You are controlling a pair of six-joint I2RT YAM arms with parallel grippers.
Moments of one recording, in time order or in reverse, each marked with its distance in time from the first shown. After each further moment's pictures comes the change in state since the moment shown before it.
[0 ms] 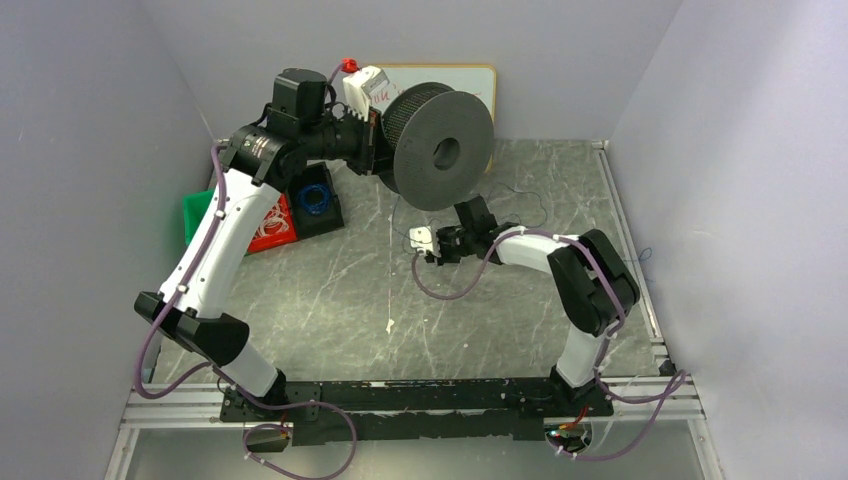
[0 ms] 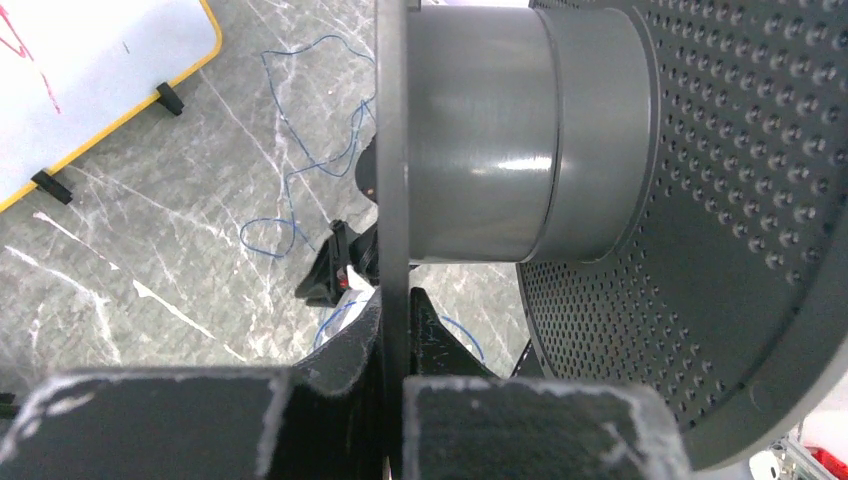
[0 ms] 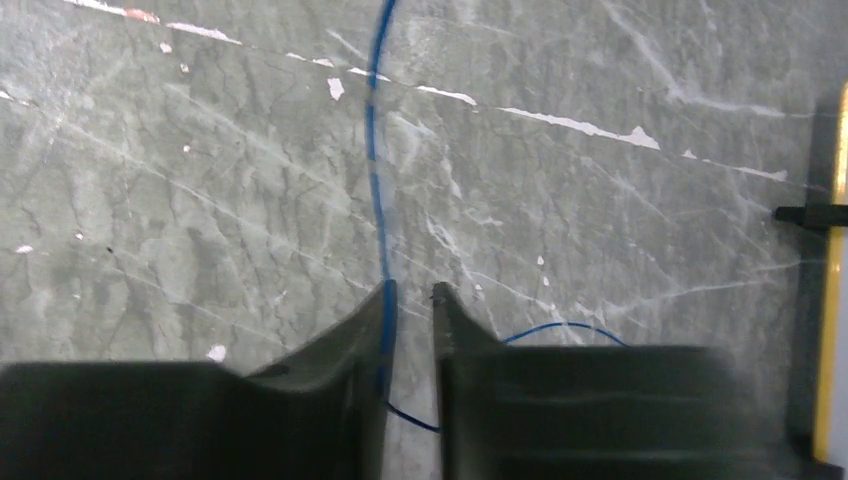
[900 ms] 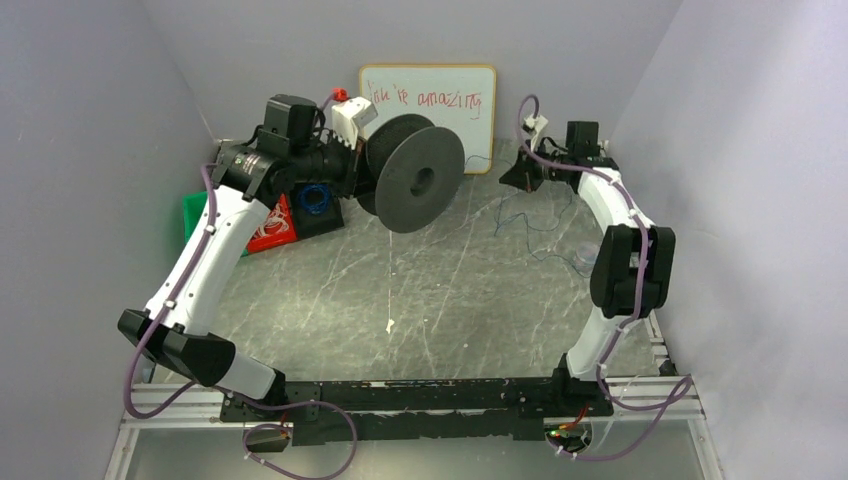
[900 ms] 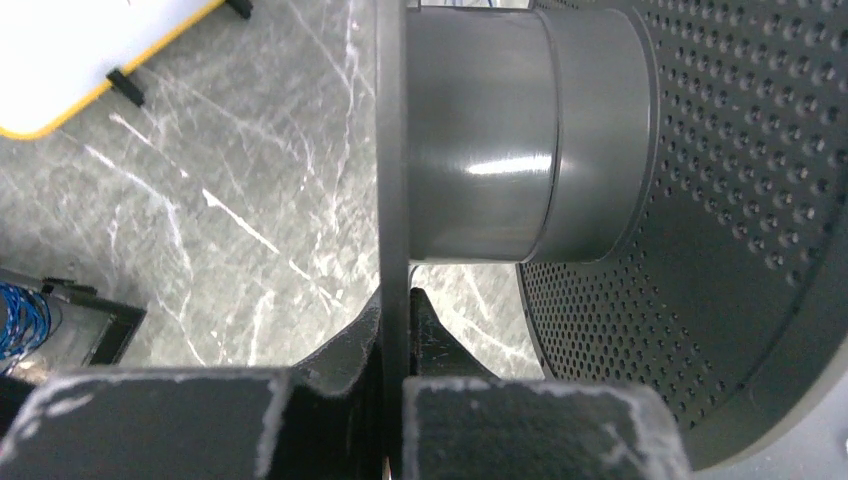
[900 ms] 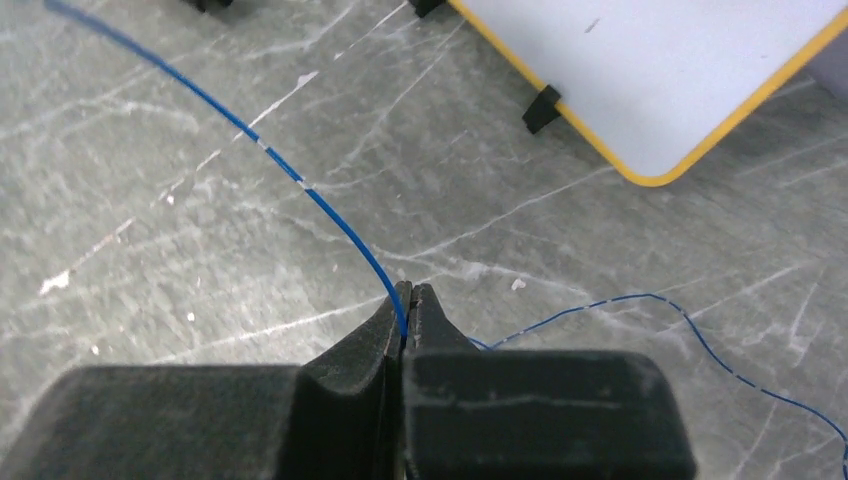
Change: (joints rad) left arm 0.046 -0.121 -0.199 -0.037 -0.071 0.146; right arm -0.568 0.027 0.449 -0.355 -0.286 0.618
